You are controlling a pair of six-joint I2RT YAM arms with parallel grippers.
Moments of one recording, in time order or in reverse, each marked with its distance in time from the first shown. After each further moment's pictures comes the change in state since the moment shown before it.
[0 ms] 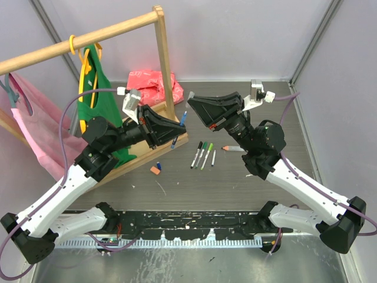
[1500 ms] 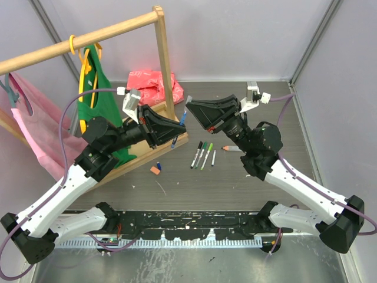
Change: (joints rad) left arm 0.000 0.000 0.000 -0.002 -0.012 0.000; right arm 0.000 0.004 -0.040 0.019 -0.019 0.041
